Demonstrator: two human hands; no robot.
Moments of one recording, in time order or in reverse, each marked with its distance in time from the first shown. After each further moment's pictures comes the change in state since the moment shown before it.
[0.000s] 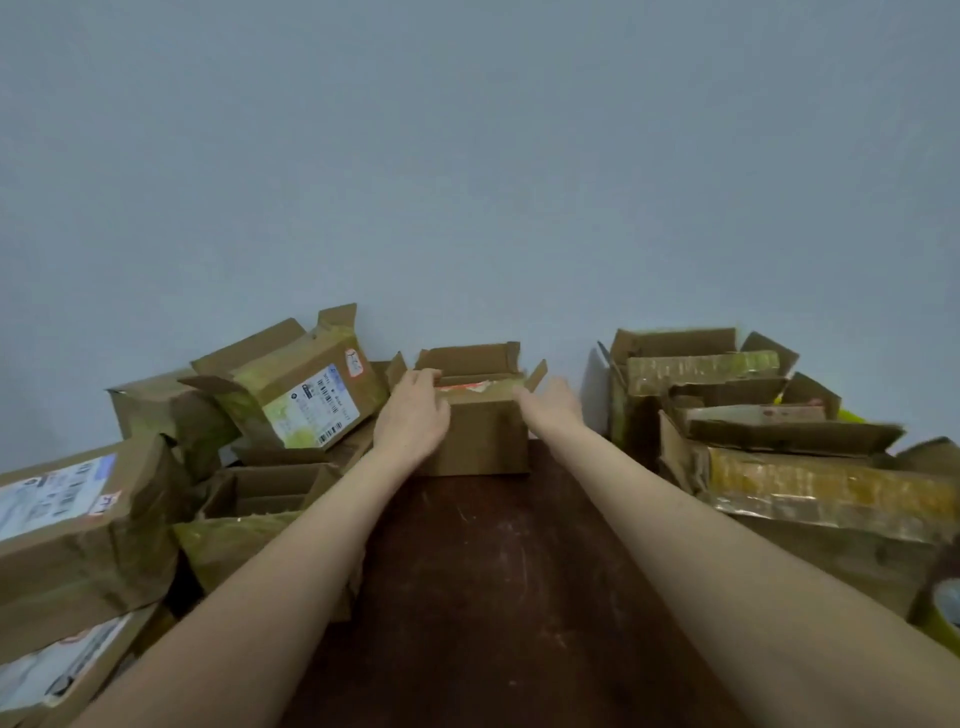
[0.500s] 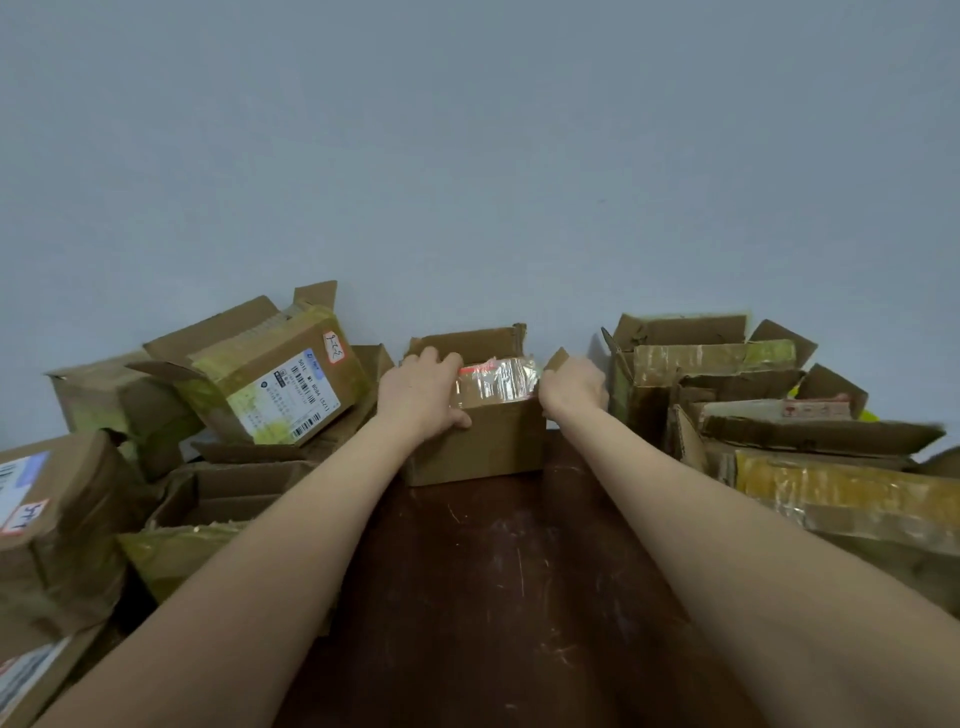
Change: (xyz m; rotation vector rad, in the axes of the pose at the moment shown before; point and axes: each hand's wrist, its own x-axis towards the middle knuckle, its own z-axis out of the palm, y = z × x) left_hand 0.039 0.002 0.018 0.501 -0.127 0.226; right_hand 0.035 0.007 -0.003 -0.166 0.225 0.094
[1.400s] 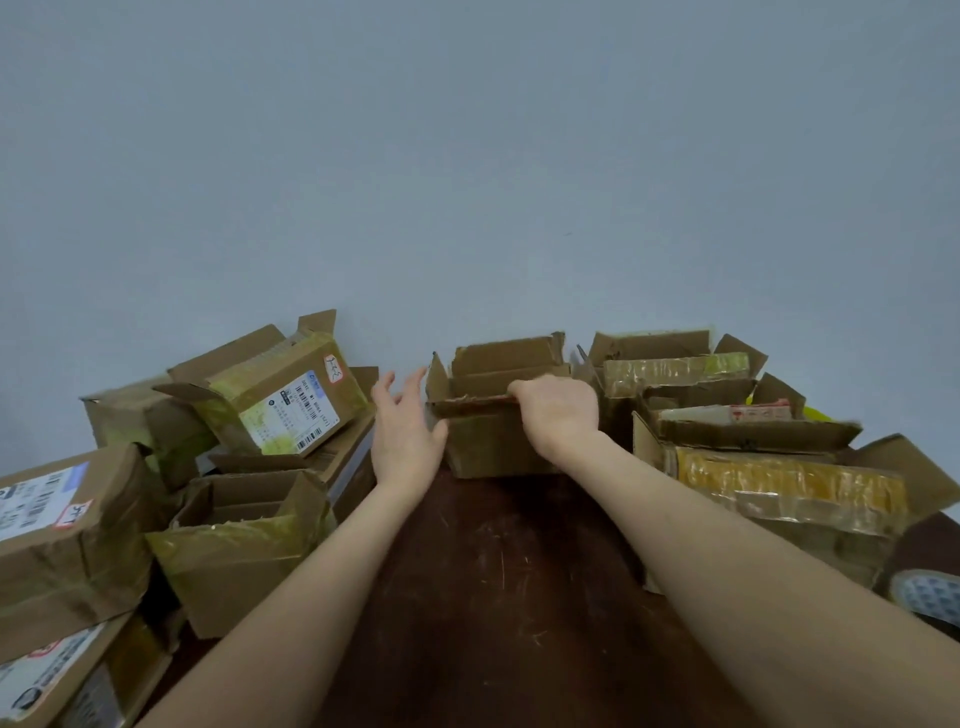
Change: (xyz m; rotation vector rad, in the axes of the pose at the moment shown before) left_hand -0.053 0.027 0.008 -0.621 0.354 -0.308; right_hand -0.052 0.007 -0.053 -0.774 0.000 -0.739
